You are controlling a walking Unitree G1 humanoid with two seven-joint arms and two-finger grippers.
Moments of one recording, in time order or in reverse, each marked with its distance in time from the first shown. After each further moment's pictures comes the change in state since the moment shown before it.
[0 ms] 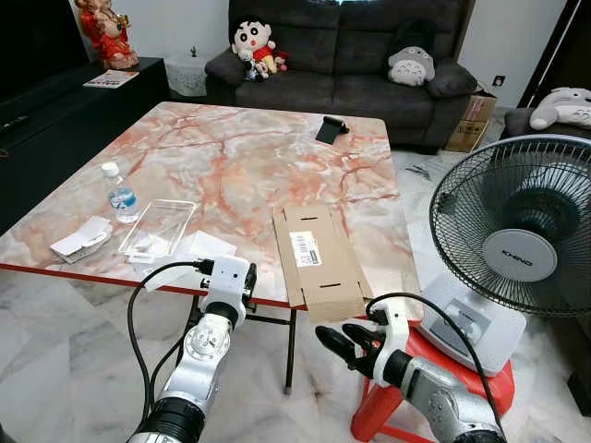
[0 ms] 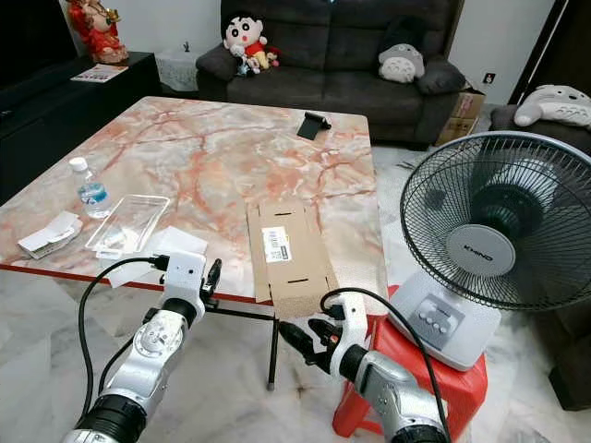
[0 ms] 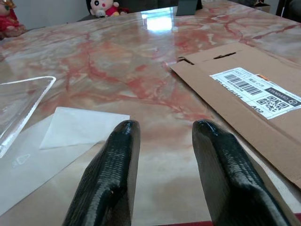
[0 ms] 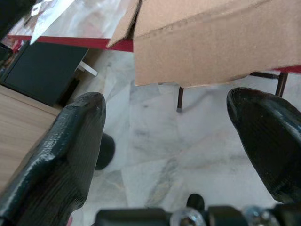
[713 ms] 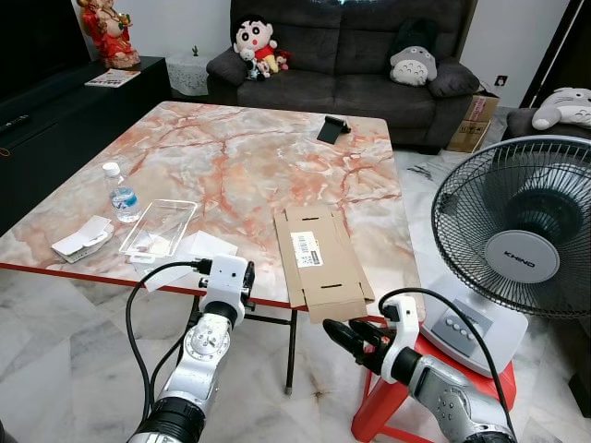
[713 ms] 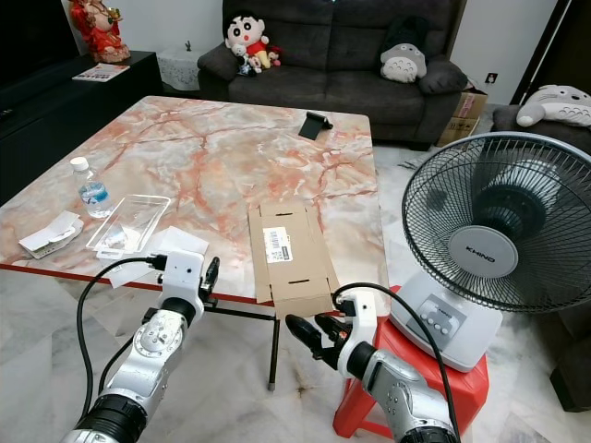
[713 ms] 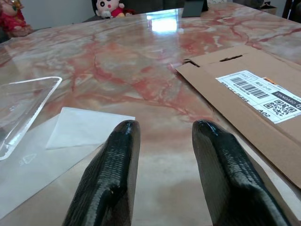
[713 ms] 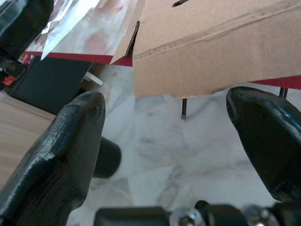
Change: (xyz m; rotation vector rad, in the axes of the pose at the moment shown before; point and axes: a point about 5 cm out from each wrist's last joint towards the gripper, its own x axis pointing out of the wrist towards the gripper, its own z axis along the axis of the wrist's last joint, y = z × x) left arm 0.000 0.001 0.000 -0.006 -0.004 0.023; right arm -0.011 -0.003 0.008 0.028 -0.045 0.017
